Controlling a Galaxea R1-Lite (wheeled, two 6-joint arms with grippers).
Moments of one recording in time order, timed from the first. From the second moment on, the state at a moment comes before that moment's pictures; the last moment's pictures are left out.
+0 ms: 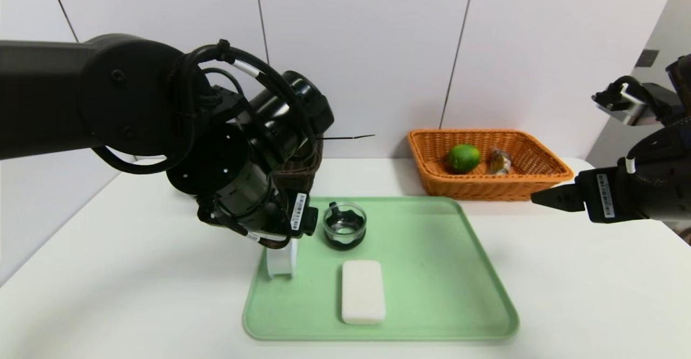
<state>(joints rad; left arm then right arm) -0.75 1.83 -1.65 0.89 0.36 -0.53 0.35 1.38 -1.15 0.49 -0.24 0.12</state>
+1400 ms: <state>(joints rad) -0.70 1.98 -1.62 0.83 0.29 -0.61 0.34 1.29 -1.04 0.49 -0.25 0.13</state>
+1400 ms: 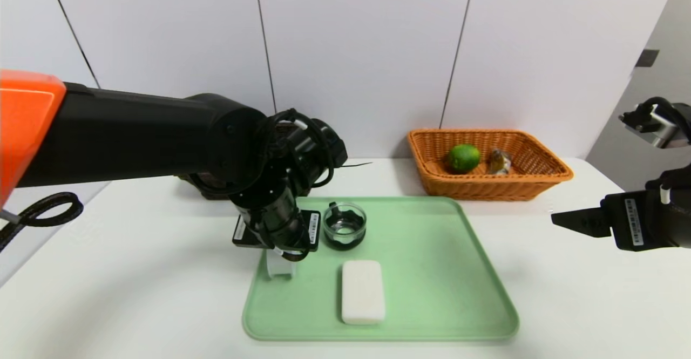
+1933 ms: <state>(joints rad) -0.69 1.97 -1.63 0.83 0.28 -0.61 0.34 1.27 -1.04 0.48 -0.24 0.12</state>
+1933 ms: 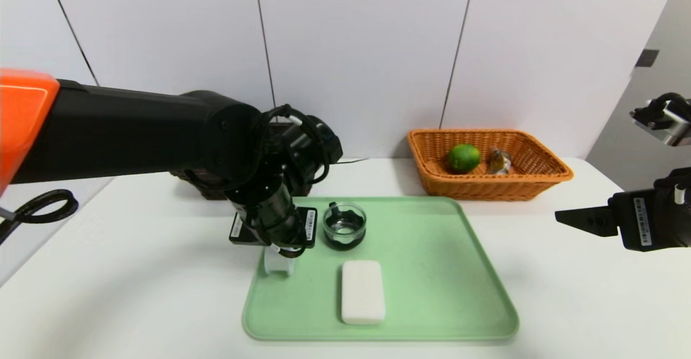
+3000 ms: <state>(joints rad) -0.47 1.74 -1.96 0.87 0.20 -0.44 0.35 1.32 -1.04 0.42 -0.24 0.12</state>
